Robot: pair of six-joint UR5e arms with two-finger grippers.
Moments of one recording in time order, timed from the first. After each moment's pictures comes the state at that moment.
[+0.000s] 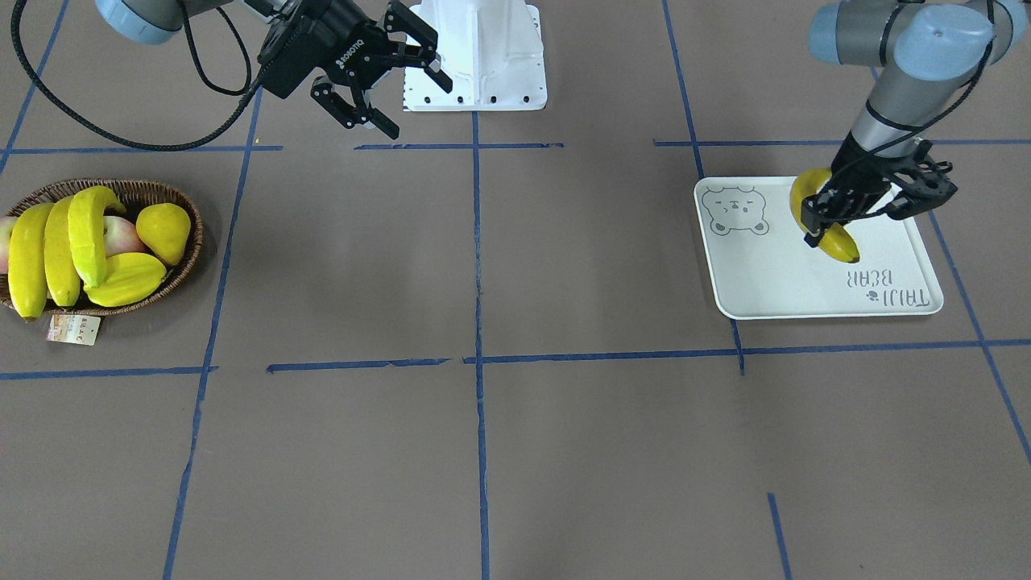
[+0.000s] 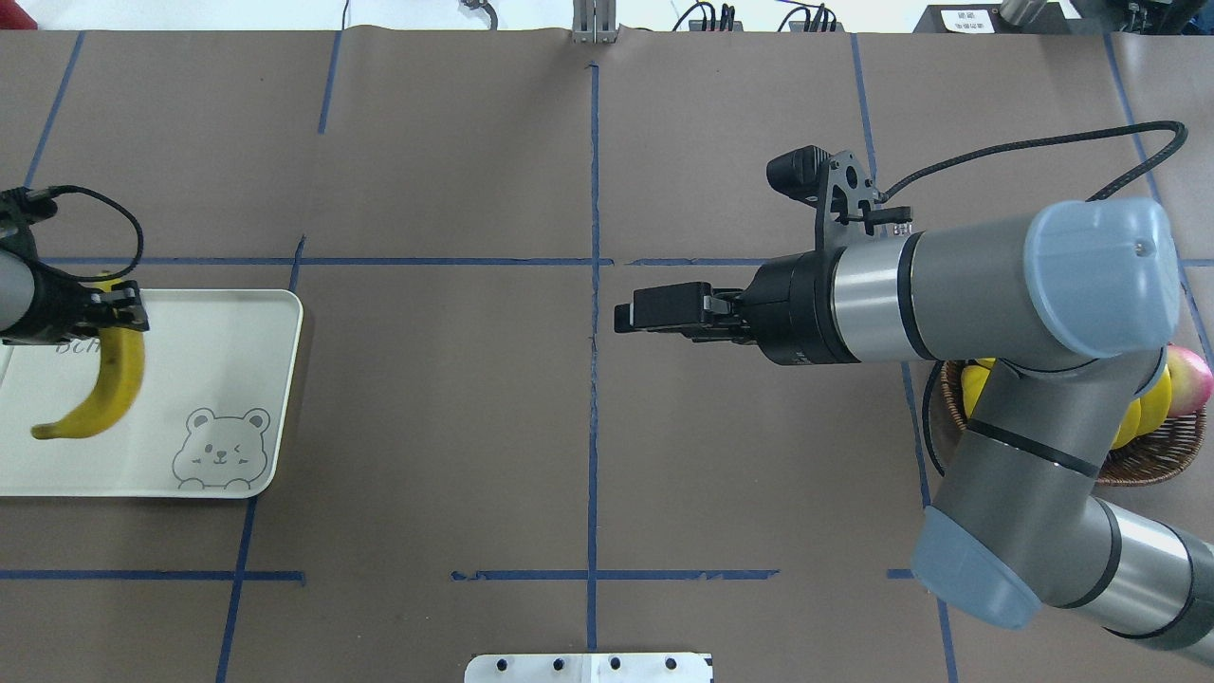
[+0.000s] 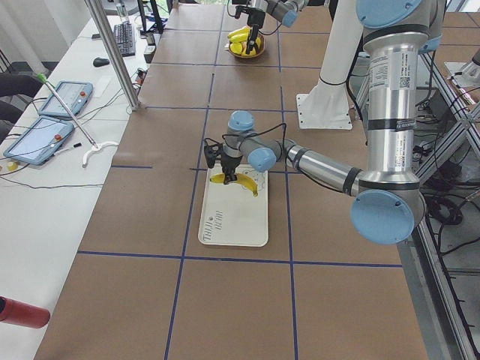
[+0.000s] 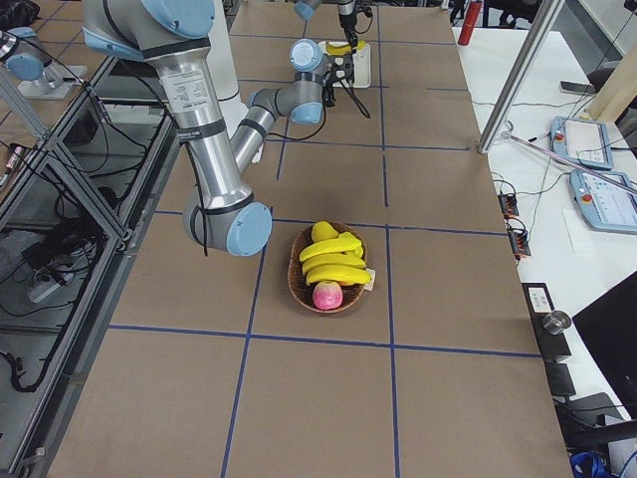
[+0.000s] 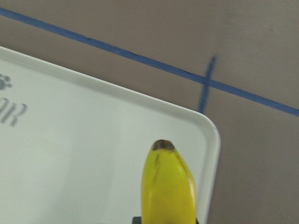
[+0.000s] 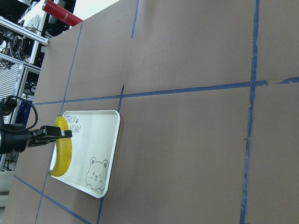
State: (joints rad) left arm -0.91 -1.51 -1.85 -2.01 -1.94 -1.21; right arm 0.58 -1.19 2.07 -0.93 1.93 1.38
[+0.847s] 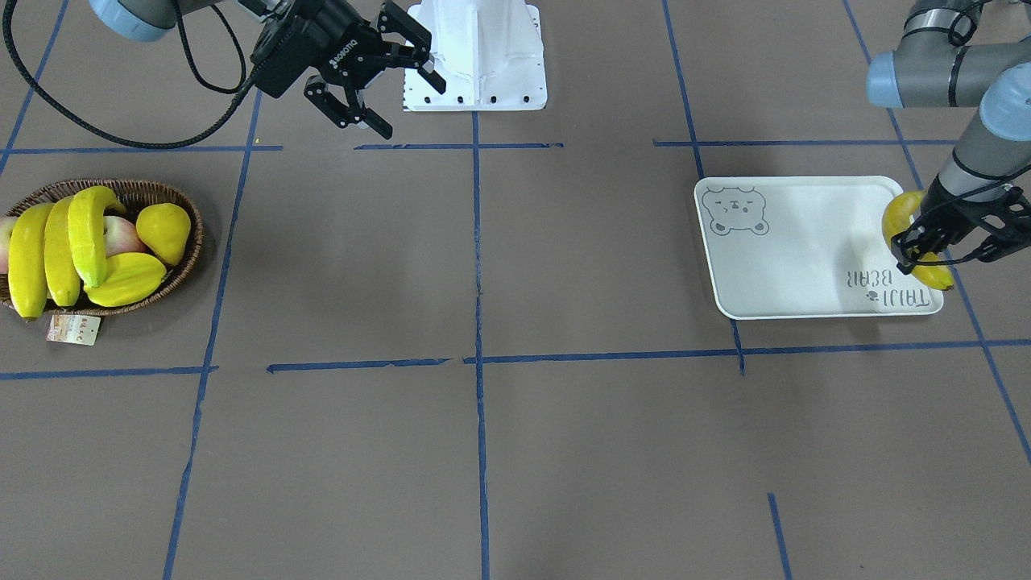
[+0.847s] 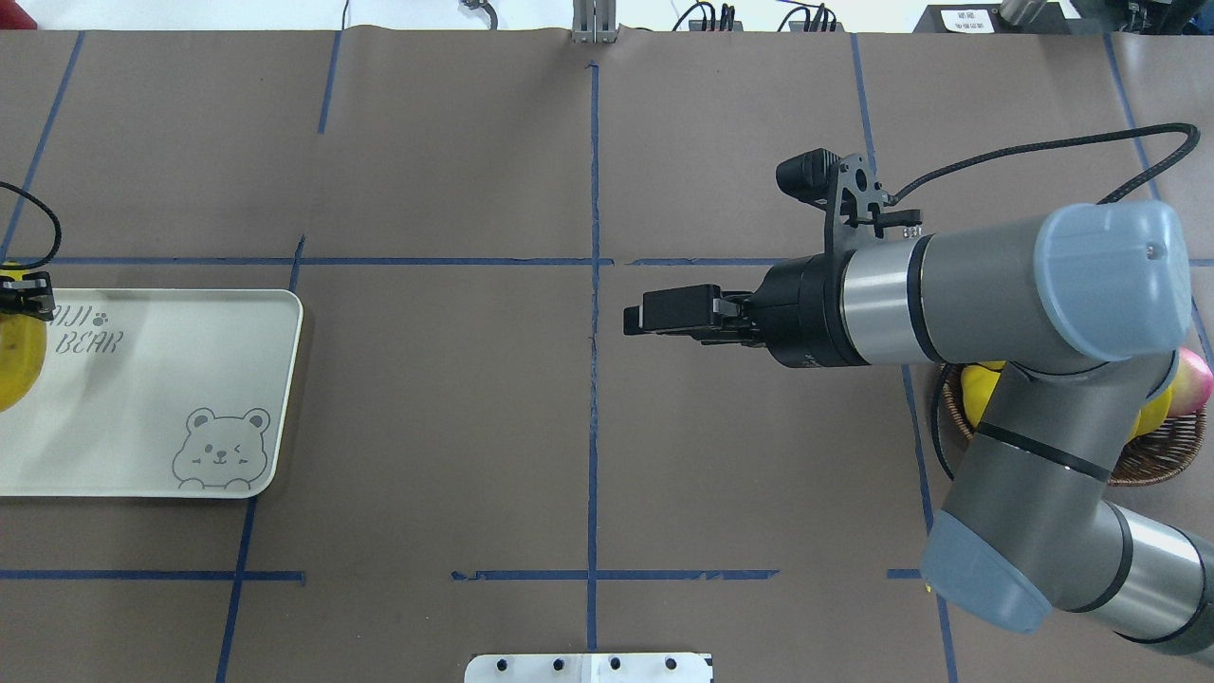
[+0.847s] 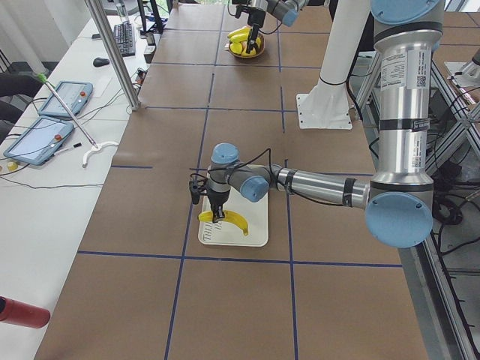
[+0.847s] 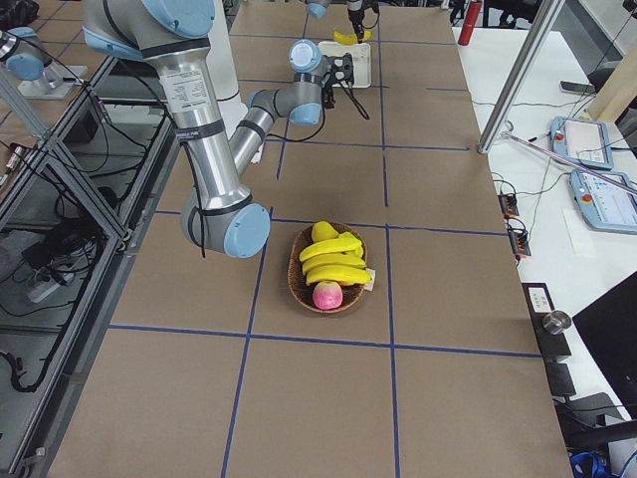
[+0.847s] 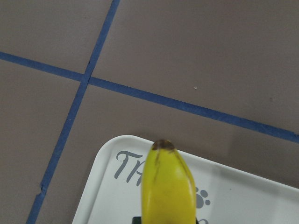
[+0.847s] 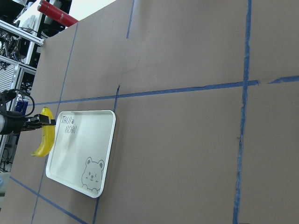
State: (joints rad) left arm -1.01 -1.51 -1.68 -2.02 -1.95 -1.04; right arm 0.58 -1.20 2.08 -0.94 1.93 1.38
